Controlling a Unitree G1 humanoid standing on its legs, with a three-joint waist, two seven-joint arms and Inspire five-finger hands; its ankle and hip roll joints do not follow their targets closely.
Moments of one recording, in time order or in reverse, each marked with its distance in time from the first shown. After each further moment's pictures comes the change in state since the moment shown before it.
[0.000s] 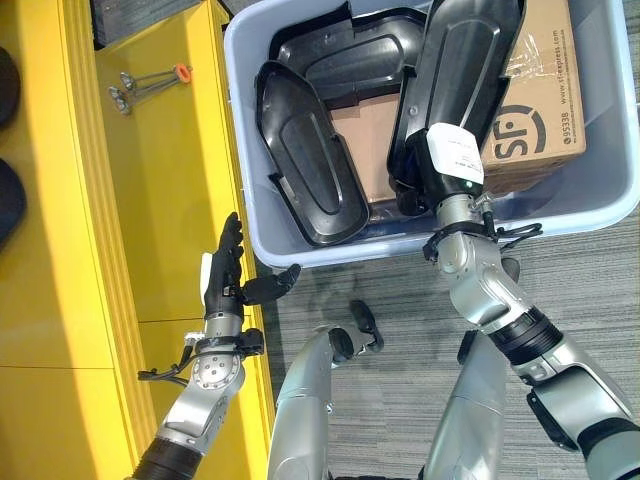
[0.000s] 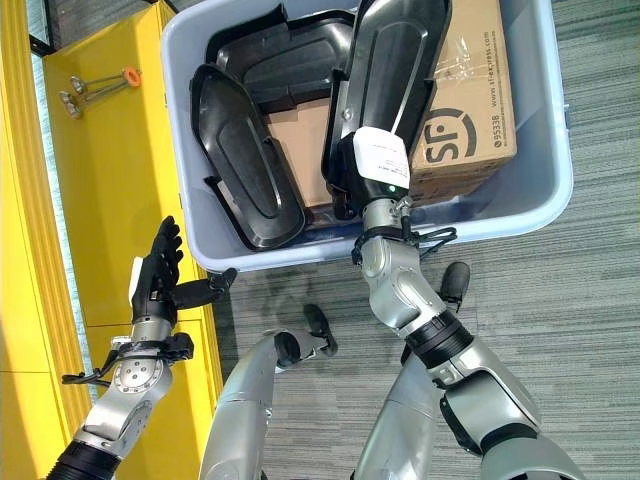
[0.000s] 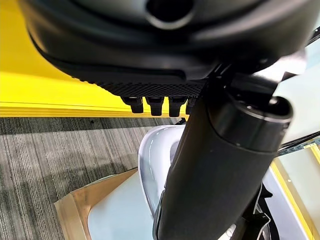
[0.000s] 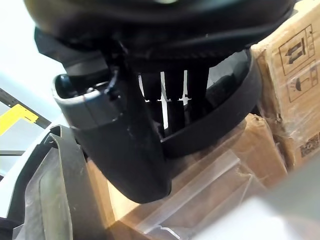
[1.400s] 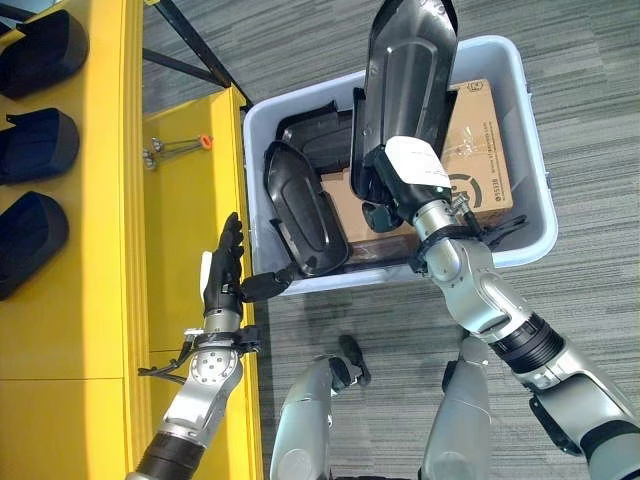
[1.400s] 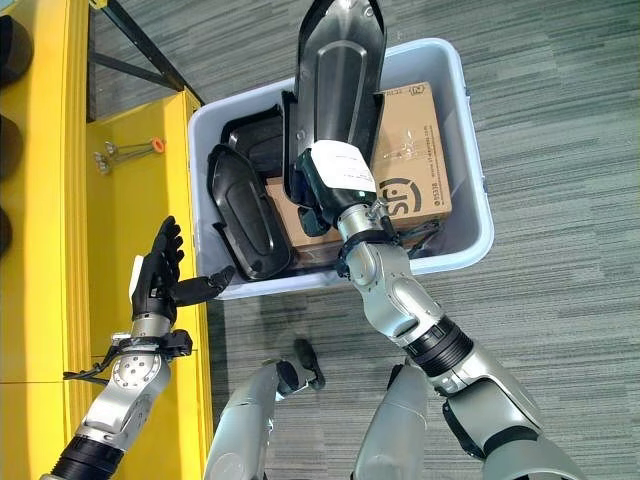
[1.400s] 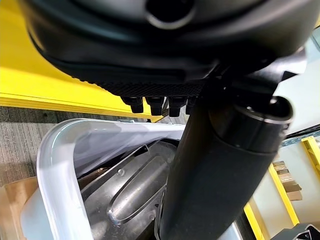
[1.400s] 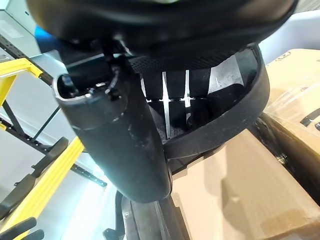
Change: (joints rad) left arm -0.035 -0.029 0.043 0.085 0.002 0.002 -0.069; right arm 0.016 -0.001 0.044 -0.135 0.035 -0.075 0.224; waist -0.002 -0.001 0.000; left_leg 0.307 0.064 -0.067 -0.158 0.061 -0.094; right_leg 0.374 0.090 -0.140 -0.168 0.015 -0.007
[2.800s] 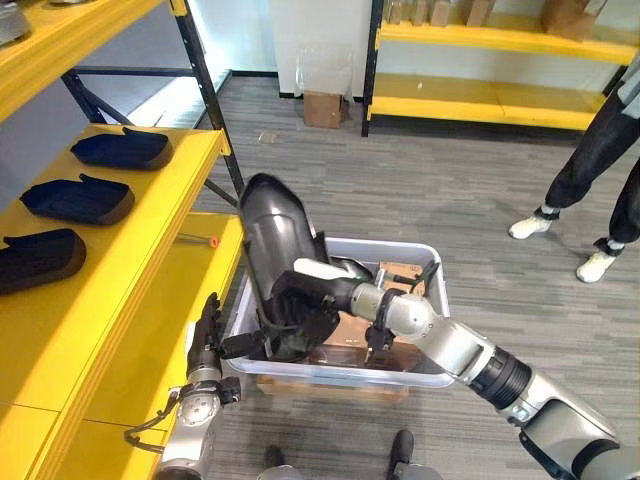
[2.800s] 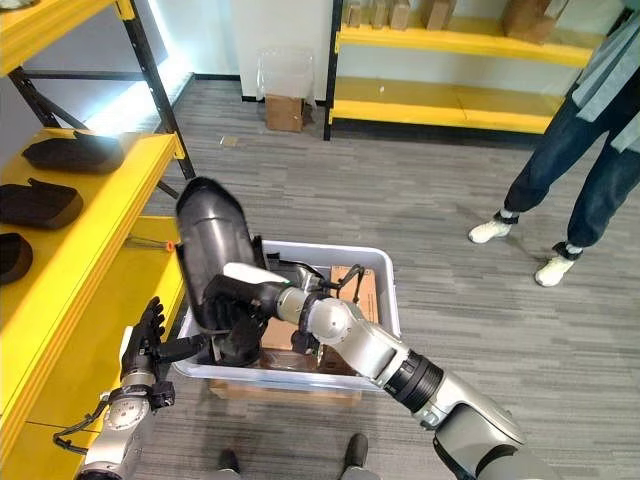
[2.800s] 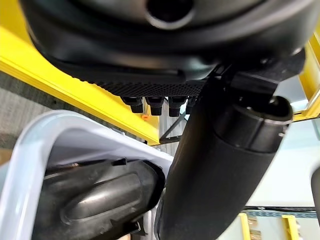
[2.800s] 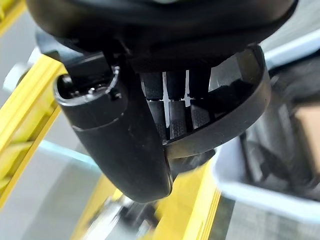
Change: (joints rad) left arm 0.075 -0.112 0.141 0.375 0.098 -0.031 -0.131; right arm 0.115 0.102 0.245 -0.008 0.516 -0.252 0.387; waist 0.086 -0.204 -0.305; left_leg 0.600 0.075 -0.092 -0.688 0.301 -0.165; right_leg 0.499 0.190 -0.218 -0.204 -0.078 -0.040
